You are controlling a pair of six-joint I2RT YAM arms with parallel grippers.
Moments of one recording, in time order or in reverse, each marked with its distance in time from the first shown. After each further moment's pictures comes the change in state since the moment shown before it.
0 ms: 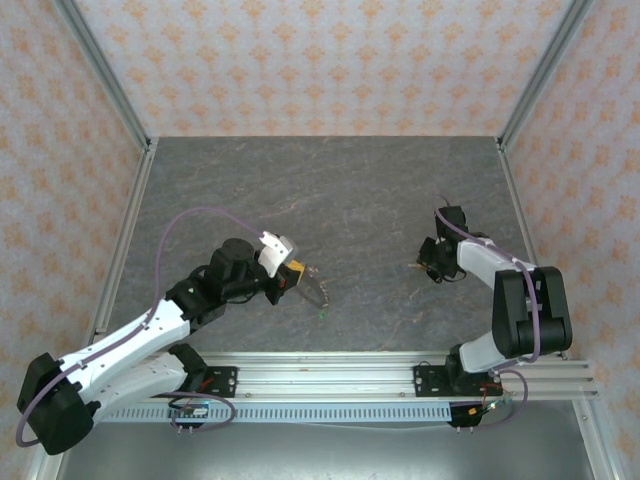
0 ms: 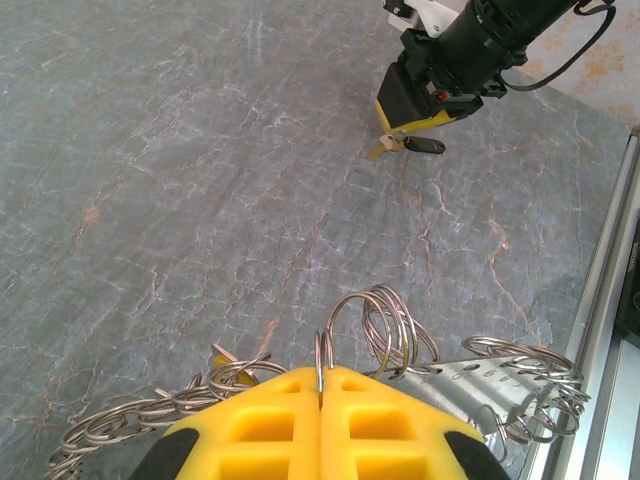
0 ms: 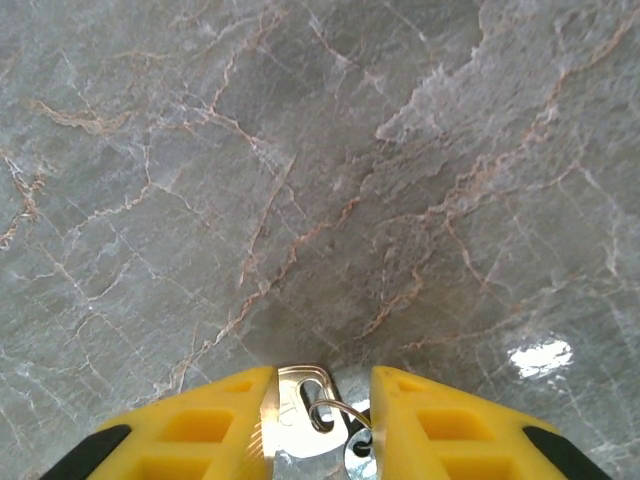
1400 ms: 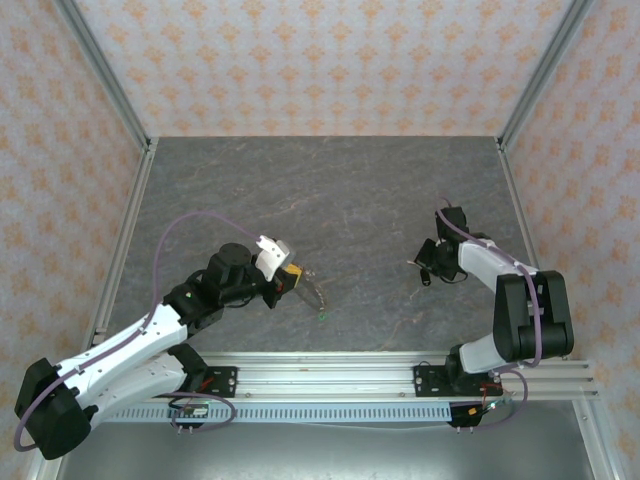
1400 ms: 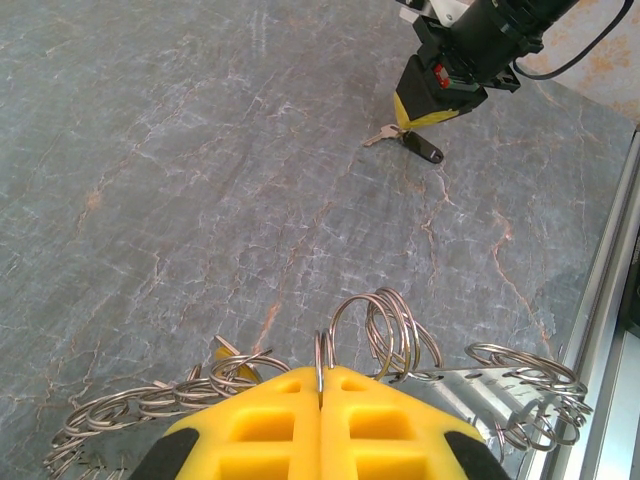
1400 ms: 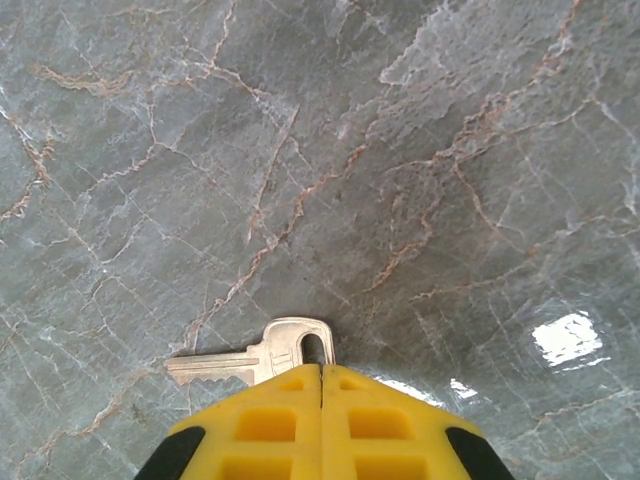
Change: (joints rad) left arm 0.000 -0.038 -0.039 0.001 -0.008 -0.008; right arm 0.000 -0.029 -0.007 -0.032 -0.042 0.039
